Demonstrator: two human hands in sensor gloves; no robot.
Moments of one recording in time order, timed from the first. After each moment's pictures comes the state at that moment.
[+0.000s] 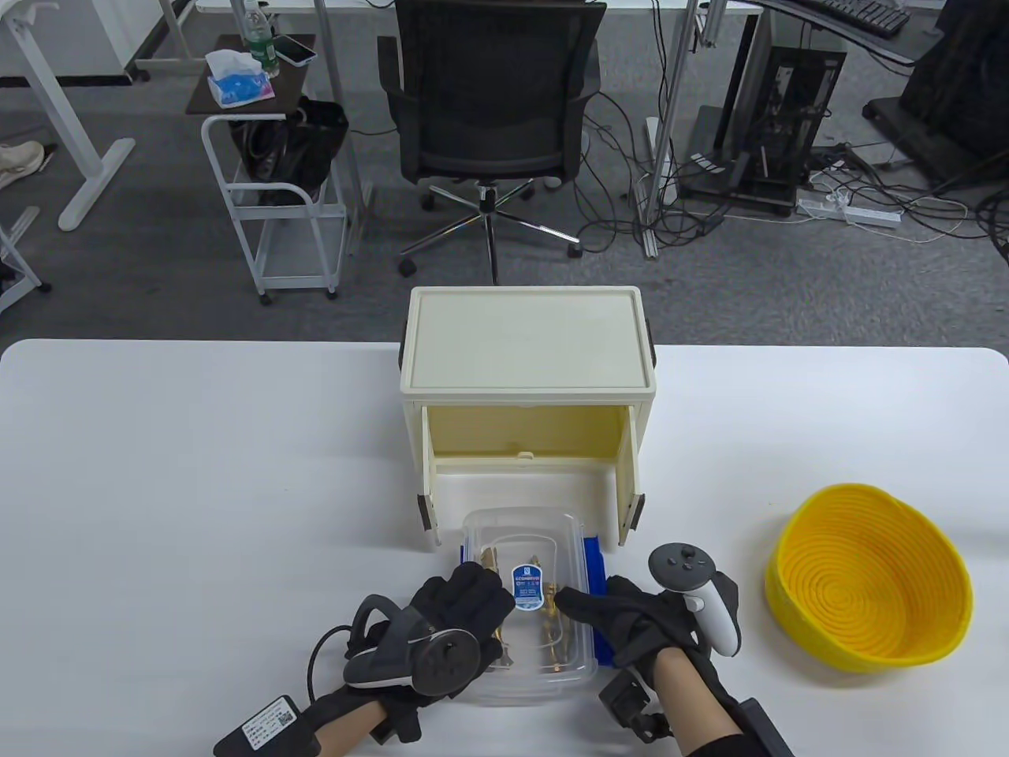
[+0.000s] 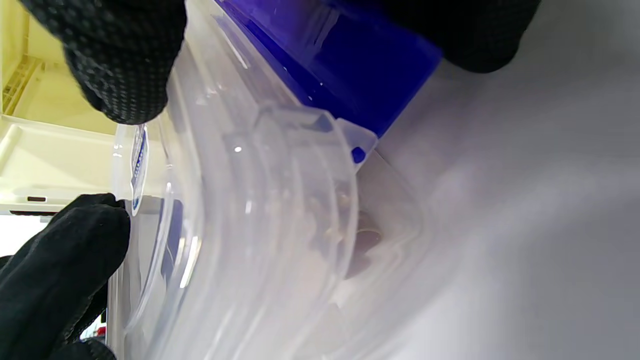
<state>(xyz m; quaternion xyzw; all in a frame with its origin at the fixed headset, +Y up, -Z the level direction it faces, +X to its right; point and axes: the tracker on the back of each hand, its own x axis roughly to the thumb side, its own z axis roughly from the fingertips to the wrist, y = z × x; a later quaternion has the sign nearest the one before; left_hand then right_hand) -0.120 -0.745 -0.259 -0.03 -0.36 0.02 0.93 0.152 -0.787 -0.293 -0.09 0.30 0.82 0.48</state>
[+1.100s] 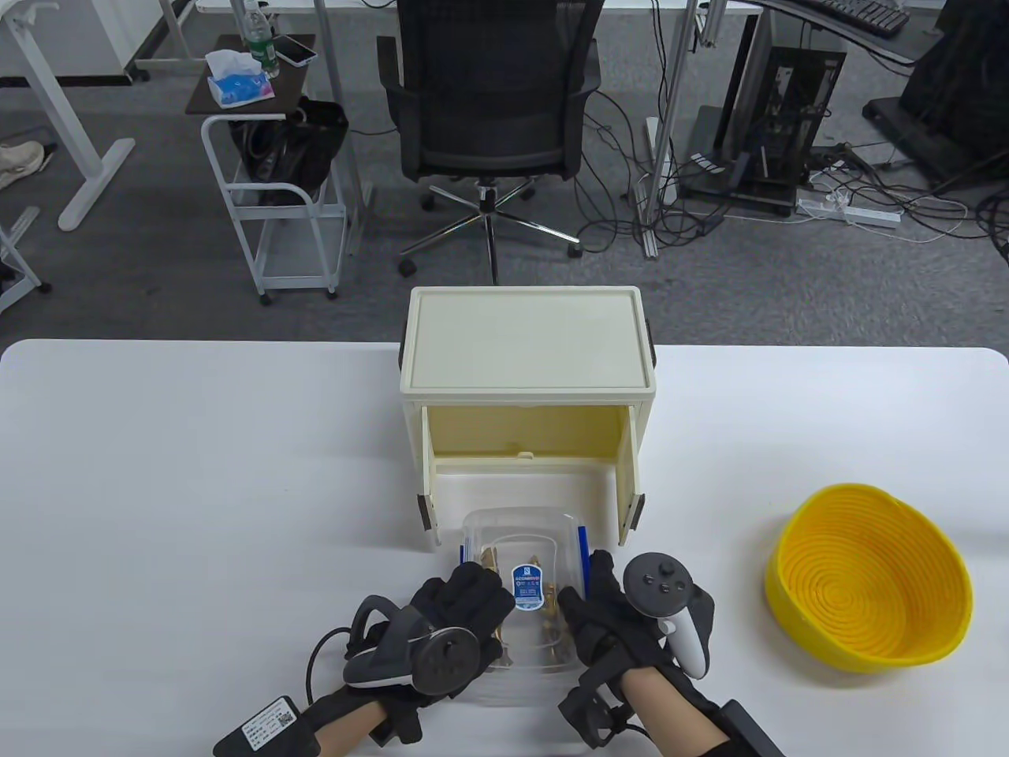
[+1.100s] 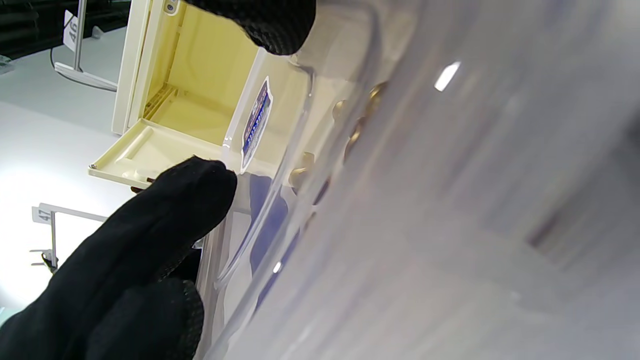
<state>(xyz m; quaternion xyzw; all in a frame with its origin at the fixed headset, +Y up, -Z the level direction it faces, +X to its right) -0.121 -0.747 -0.259 -0.03 -0.35 0.03 0.94 0.118 -0.768 -0.282 -0.02 0.16 0.85 0.50</state>
